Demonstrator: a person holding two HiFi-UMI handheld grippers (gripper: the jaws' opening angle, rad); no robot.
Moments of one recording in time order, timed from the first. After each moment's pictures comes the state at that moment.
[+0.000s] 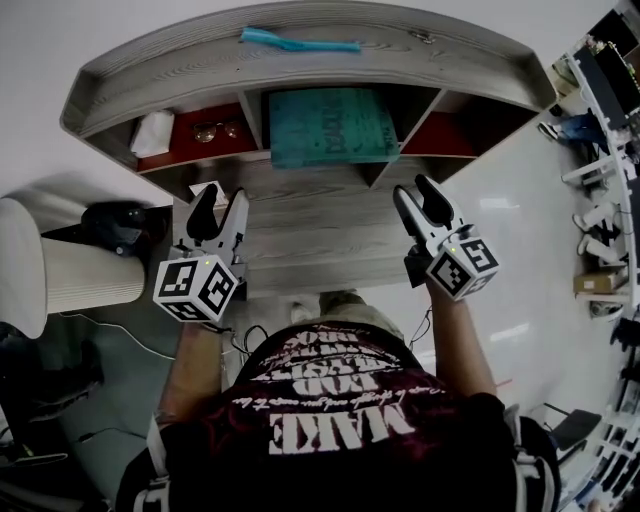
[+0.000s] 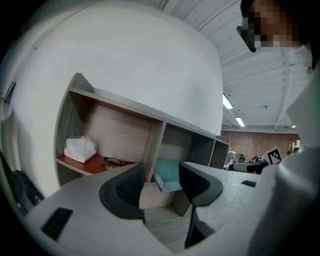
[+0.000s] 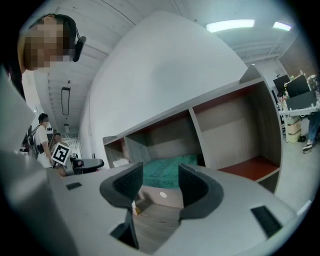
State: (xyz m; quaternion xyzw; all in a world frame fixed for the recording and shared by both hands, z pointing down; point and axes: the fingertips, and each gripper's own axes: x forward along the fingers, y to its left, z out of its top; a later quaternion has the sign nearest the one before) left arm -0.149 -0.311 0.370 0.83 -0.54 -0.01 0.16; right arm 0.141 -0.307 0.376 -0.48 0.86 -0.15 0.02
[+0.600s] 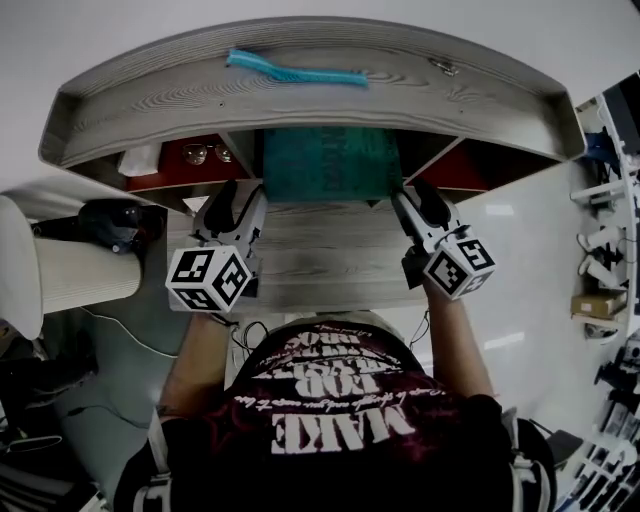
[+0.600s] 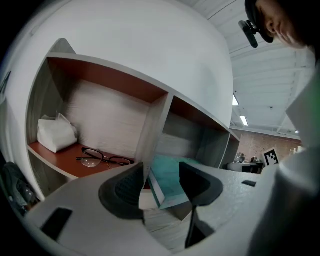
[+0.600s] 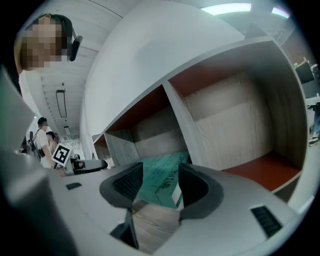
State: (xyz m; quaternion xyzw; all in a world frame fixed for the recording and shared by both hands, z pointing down) left arm -0.108 -0.389 0.407 0.82 -0.54 0.01 0.20; right arm 0.153 -0.394 0.412 -0.46 0.87 -0.20 0.00
